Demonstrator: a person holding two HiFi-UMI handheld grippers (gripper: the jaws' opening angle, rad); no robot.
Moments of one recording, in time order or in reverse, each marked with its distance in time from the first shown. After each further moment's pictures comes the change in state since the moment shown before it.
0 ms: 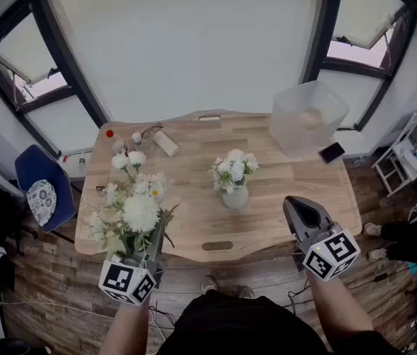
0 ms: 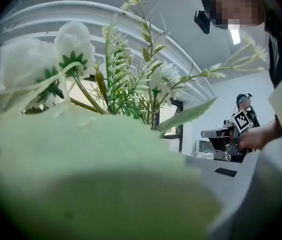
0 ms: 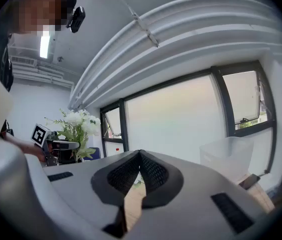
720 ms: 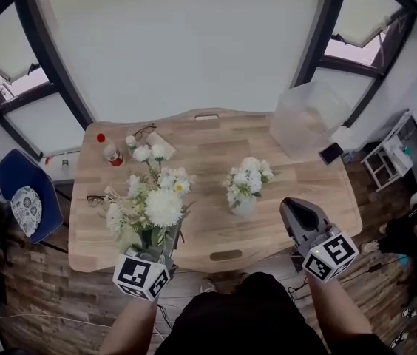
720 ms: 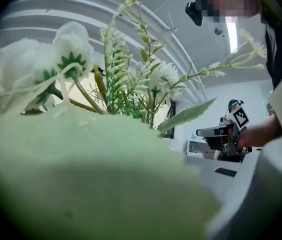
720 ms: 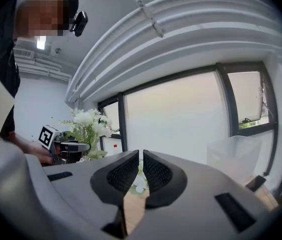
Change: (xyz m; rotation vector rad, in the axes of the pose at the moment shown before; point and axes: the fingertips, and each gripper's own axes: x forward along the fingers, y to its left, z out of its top) left arm 0.059 0.049 -0.028 -0.018 0.009 -0.130; right arm 0.074 0.024 -0.014 -0.027 0.050 -0.010
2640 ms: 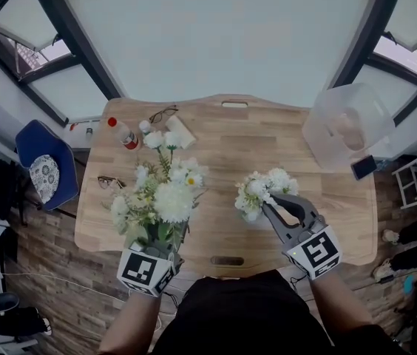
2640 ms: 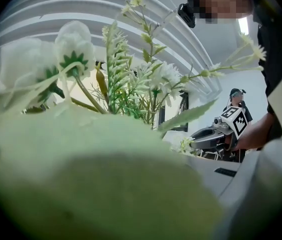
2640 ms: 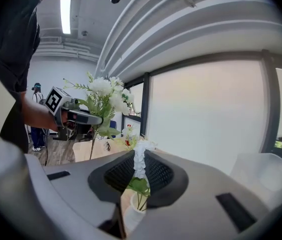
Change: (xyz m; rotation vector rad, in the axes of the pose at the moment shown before) left arm 0.062 0.015 -0.001 0.003 0.082 0.160; right arm 0.106 -0.022 -0.038 -0.253 0.176 0.295
